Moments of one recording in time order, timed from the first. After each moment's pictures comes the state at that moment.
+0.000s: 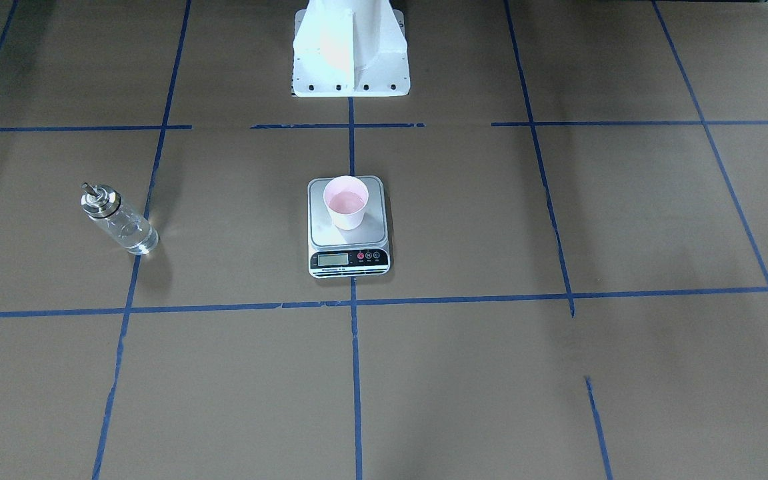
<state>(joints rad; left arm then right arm) -1.62 -1.44 -1.77 -1.48 -2.27 0.22 1.60 -1.62 1.61 -1.64 2.35 -0.26</state>
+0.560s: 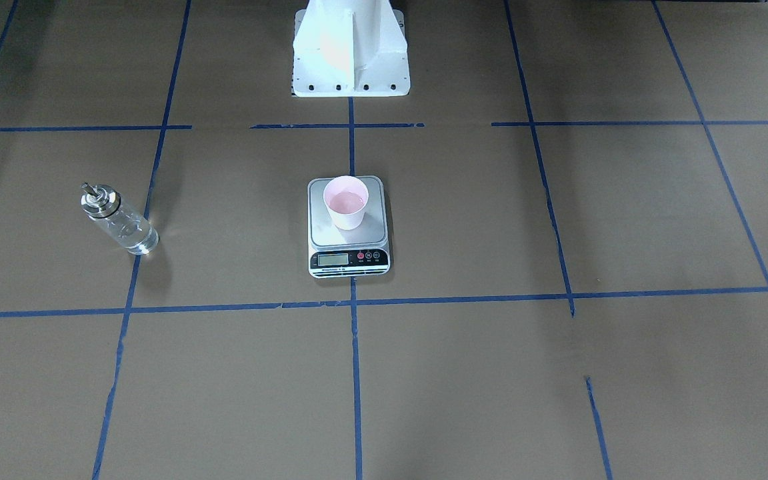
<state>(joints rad) -1.62 -1.43 -1.78 -1.58 -2.27 0.10 1.59 -1.62 1.61 -1.64 2.35 -0.15</state>
